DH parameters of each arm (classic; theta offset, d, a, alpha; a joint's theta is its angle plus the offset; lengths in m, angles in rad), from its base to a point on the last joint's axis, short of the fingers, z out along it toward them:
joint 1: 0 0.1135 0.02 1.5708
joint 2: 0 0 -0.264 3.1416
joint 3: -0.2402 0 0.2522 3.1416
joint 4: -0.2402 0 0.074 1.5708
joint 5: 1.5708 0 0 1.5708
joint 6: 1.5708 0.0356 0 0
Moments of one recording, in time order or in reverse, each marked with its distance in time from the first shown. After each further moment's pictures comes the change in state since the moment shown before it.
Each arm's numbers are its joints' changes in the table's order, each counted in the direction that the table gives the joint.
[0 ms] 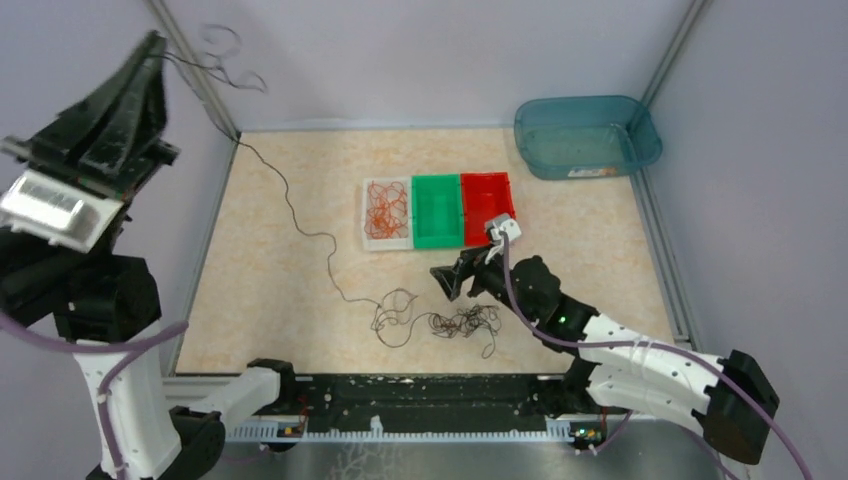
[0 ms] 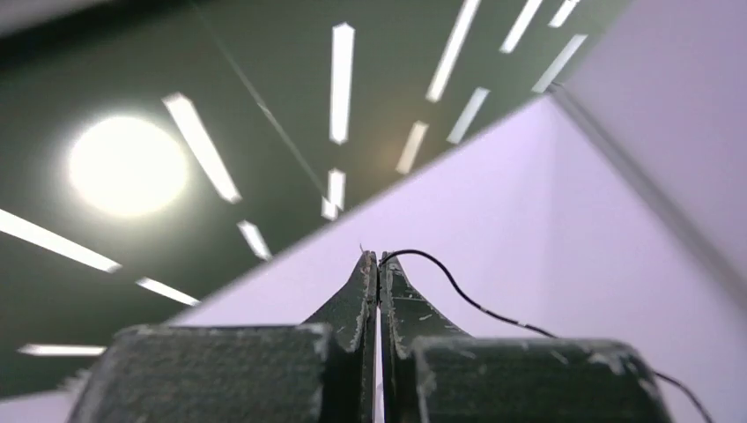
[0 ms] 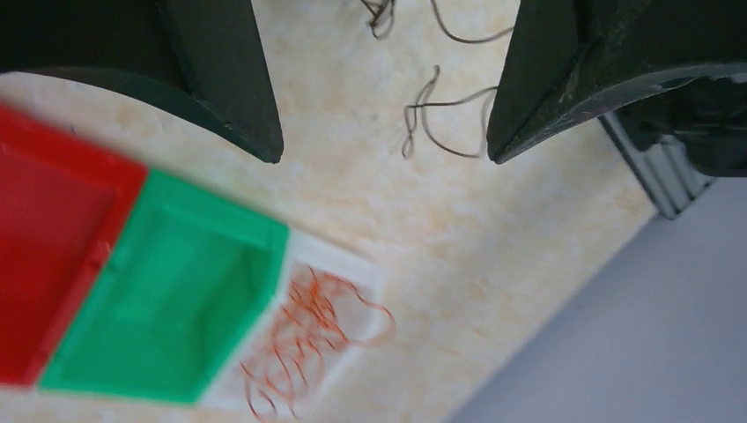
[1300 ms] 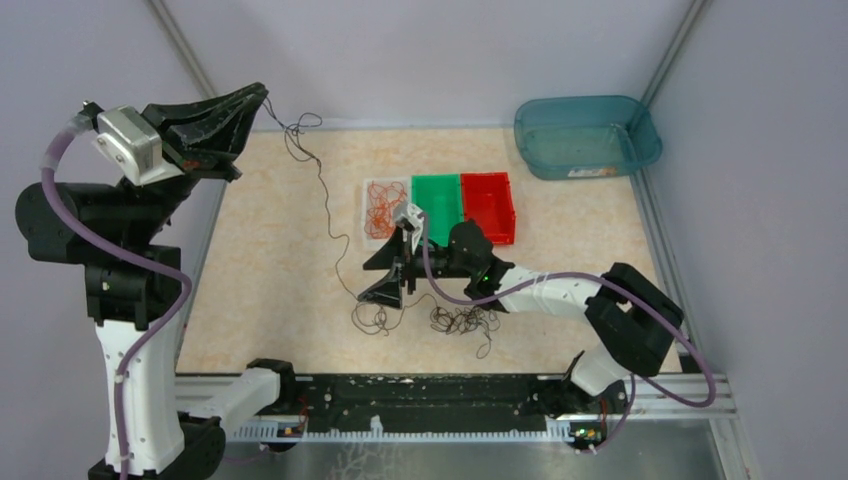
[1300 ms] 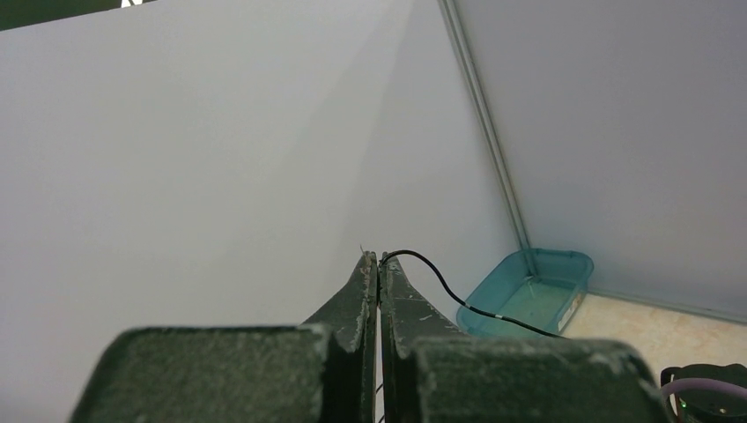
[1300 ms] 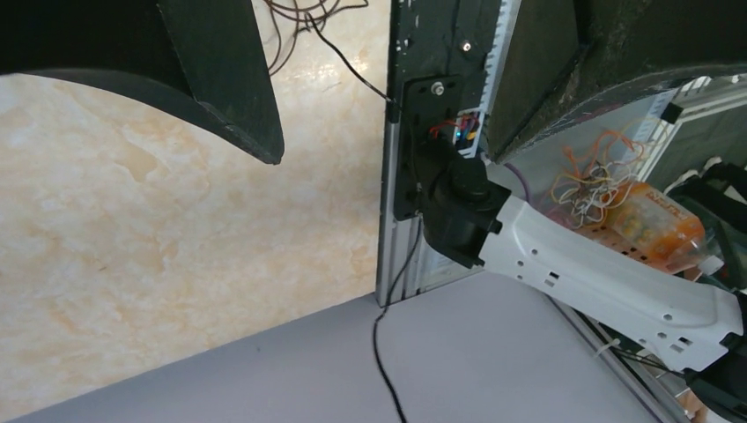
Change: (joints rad) left arm 0.002 0.051 0.242 -0.257 0.126 -0.314; right arm 0.010 -0.628 -0.377 0.533 -0.845 0.029
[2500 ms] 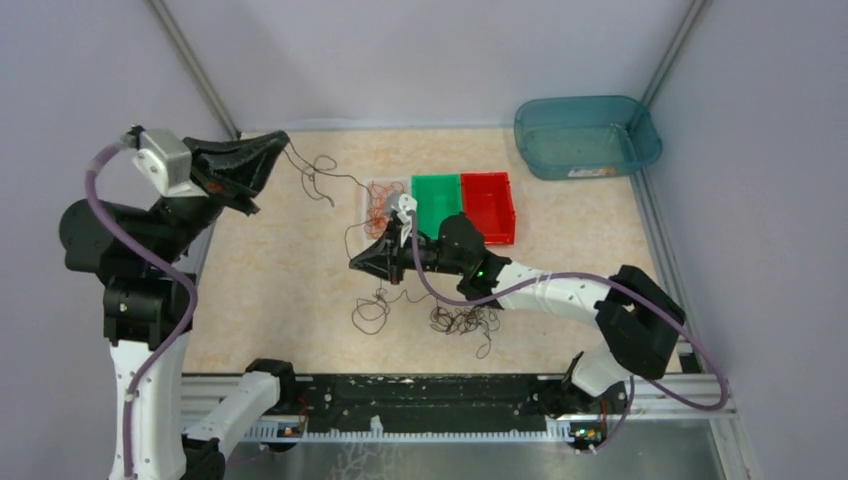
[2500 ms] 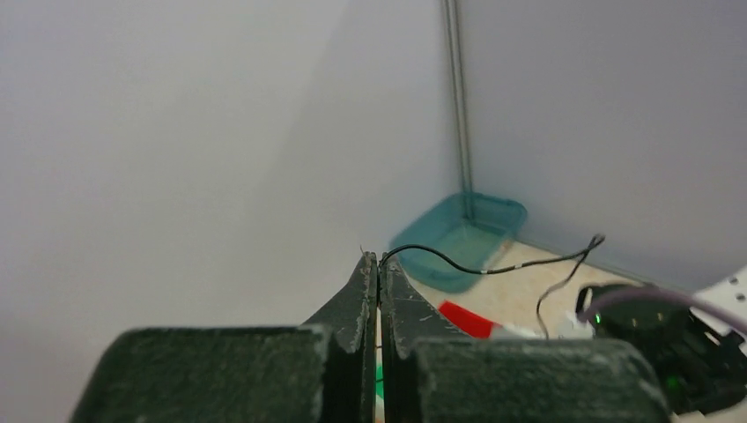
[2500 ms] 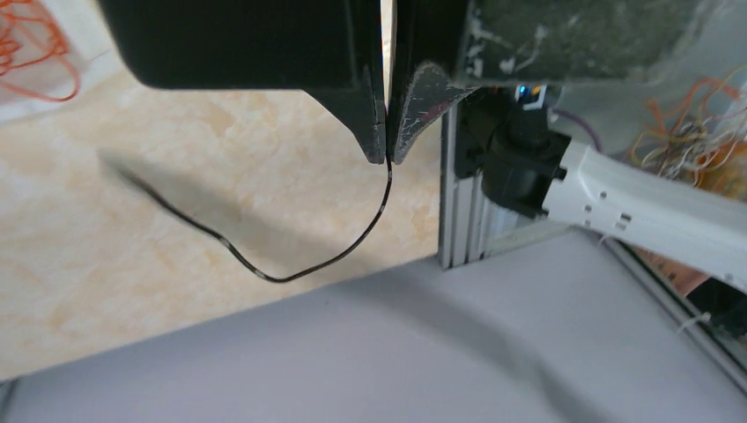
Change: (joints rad) left arm 0.000 0.119 0.183 -0.083 -0.027 -0.064; right arm 0.054 -0.021 -0.122 -0.139 0.144 -0.147
